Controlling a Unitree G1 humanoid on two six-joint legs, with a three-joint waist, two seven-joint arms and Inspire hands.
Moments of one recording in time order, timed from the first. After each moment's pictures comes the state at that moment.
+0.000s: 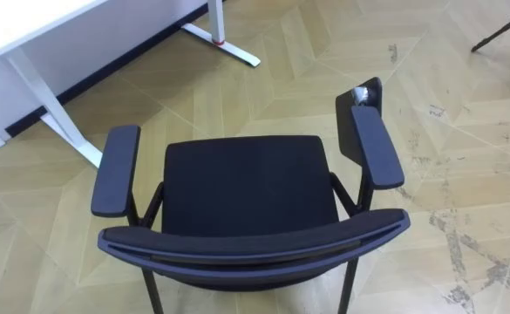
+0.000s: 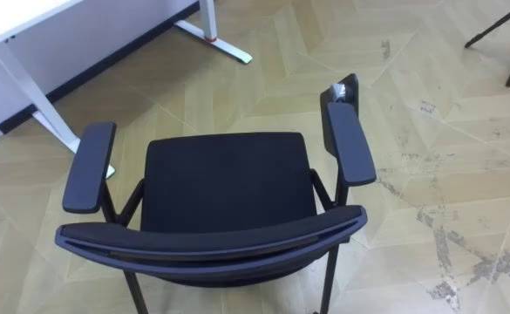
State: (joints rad) left arm 0.11 0.18 0.03 1.18 -0.08 -0.02 0.01; right arm 0.07 -0.21 0.01 1.32 0.43 0.01 0.17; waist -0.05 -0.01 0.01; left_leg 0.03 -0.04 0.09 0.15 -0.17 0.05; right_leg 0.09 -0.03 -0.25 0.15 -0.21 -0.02
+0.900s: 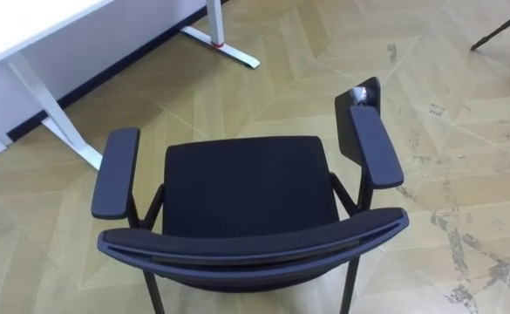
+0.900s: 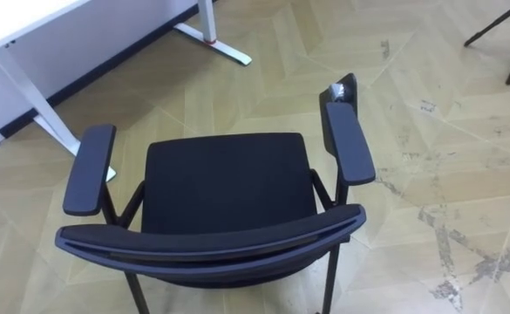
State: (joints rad) left arm 0.11 0.17 0.05 1.18 -0.05 -0.01 0.04; right arm 0.07 -0.21 -0.02 1.32 0.40 0.02 0.14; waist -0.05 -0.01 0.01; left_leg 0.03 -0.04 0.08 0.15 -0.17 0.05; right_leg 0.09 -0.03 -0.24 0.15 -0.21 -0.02
